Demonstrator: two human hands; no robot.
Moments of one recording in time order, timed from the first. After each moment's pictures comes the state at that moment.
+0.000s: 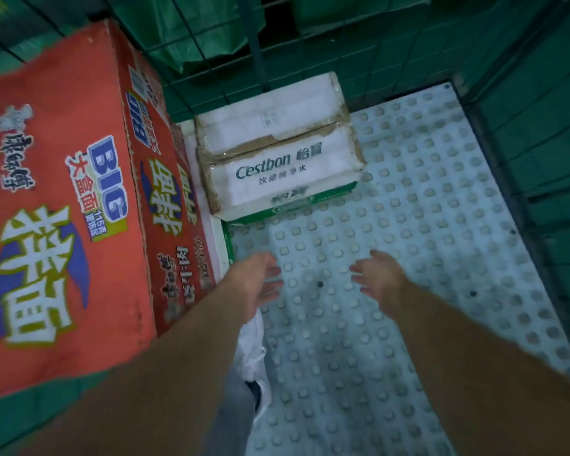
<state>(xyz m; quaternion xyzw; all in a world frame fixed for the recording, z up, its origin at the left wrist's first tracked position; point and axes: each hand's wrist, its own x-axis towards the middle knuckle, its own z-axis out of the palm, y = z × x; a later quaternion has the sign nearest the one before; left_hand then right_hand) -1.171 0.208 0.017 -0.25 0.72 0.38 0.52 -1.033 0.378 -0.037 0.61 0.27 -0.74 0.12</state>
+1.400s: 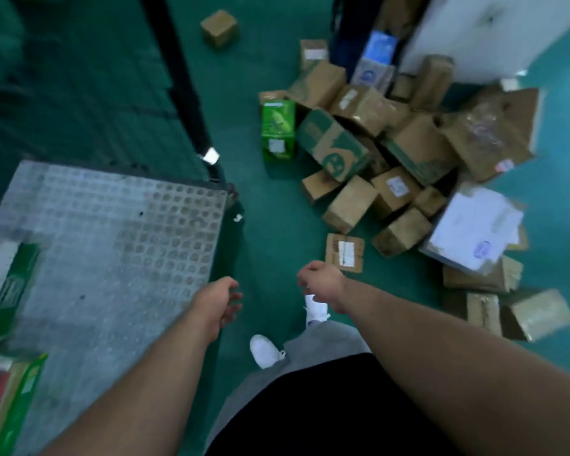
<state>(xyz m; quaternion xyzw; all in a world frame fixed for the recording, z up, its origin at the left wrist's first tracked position) -0.470 0.043 0.305 0.20 0.73 0.05 0.66 -0.249 -0.001 0.288 0.77 0.21 -0.59 -0.12</state>
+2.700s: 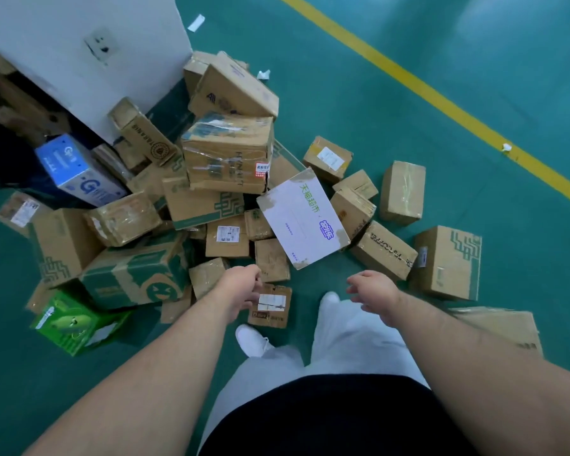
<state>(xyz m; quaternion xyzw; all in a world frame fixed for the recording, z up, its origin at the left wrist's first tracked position) 0.200 0.135 0.292 0.60 0.49 -0.32 0.54 0.245 -0.129 0.268 0.75 -0.31 -0.43 -0.39</state>
